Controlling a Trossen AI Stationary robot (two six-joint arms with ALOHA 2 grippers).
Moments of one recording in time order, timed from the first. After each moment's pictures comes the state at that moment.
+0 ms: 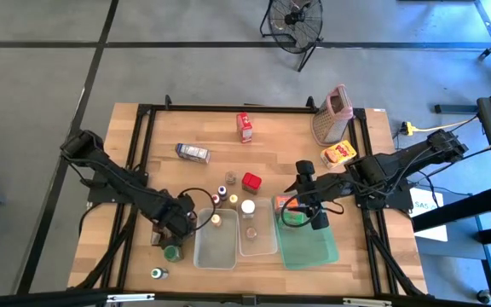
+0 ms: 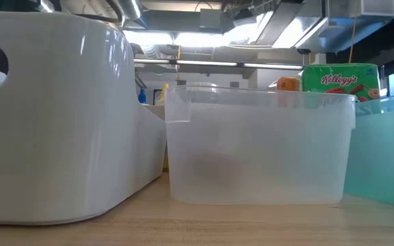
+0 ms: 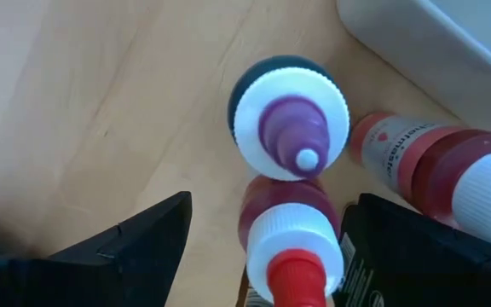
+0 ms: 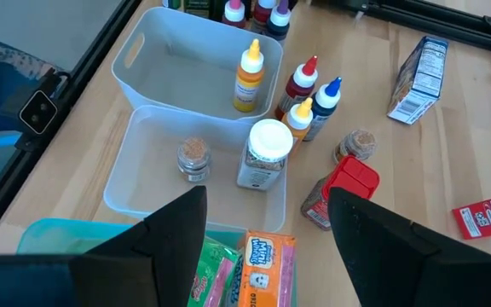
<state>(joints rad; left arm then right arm) -0.57 1.48 0.94 -1.02 -0.09 -1.19 0.41 1.25 1.18 -0.67 0.20 0.02</state>
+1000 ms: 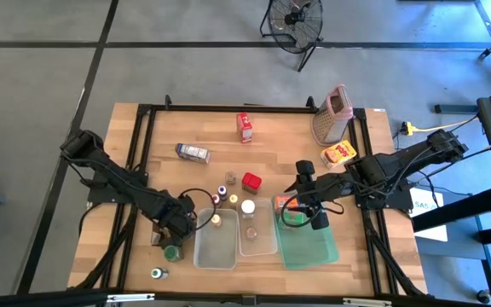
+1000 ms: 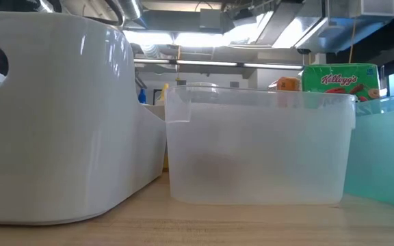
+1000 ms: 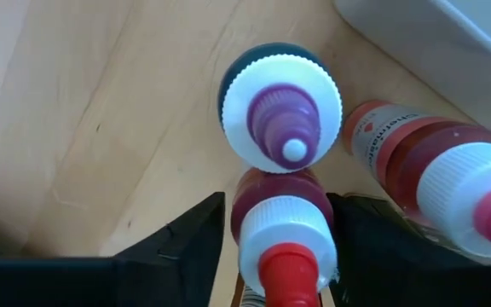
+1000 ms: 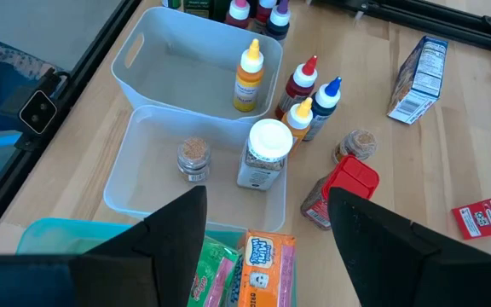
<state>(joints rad) -0.57 1.48 0.94 -1.02 -0.06 -1.17 0.41 1.25 1.18 -0.67 0.21 0.02</state>
